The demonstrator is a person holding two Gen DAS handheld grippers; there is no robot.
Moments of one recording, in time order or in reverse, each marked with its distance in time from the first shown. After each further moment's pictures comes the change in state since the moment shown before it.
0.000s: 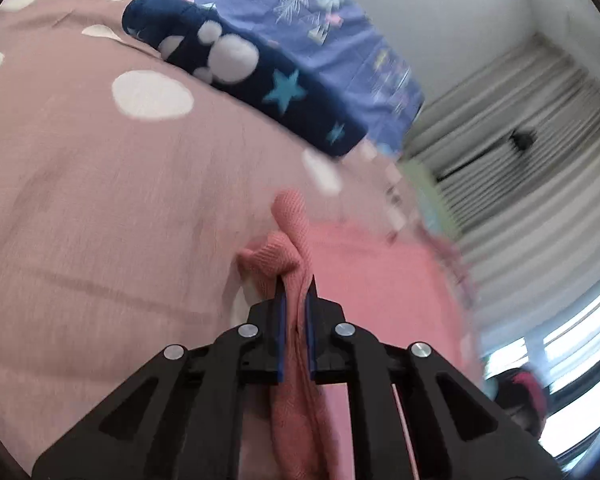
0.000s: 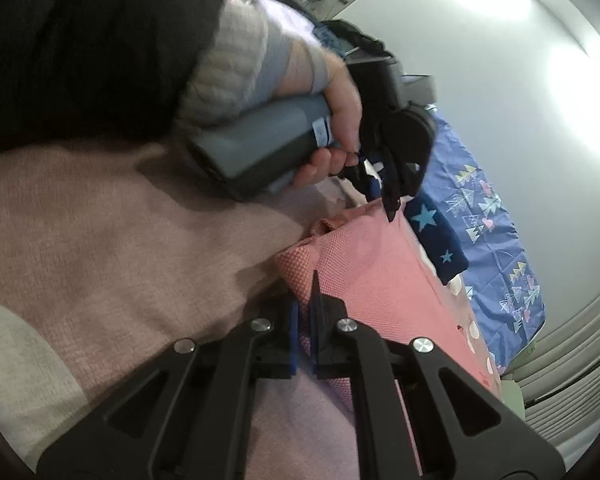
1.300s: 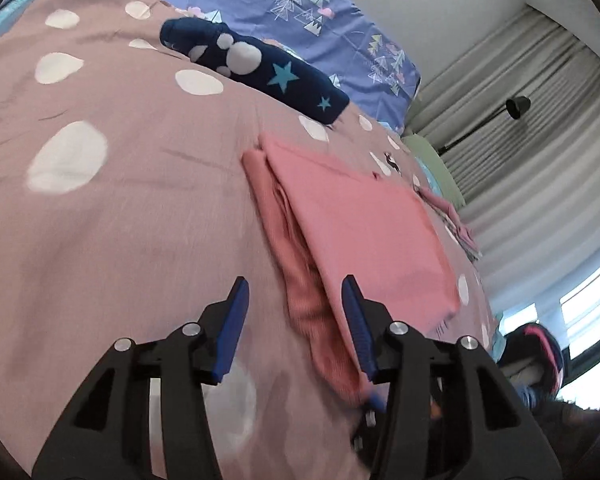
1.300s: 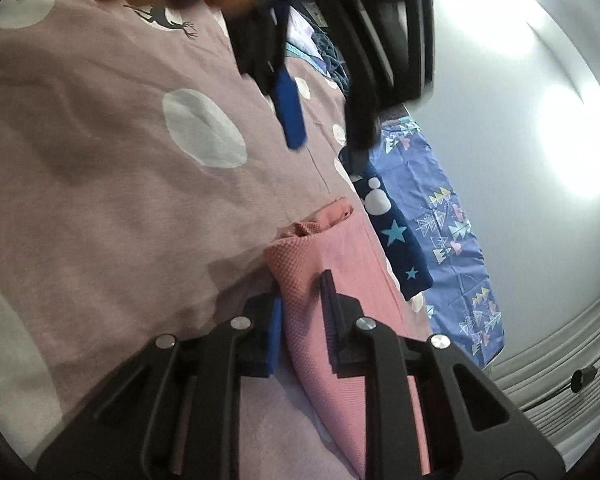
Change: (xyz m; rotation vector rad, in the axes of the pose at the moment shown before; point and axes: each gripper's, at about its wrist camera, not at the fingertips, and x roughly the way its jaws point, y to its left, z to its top) left arm -0.092 -0.023 -0.068 0.078 0.095 0.140; right arm -0.004 0.011 -0.001 -0.142 0.015 -0.120
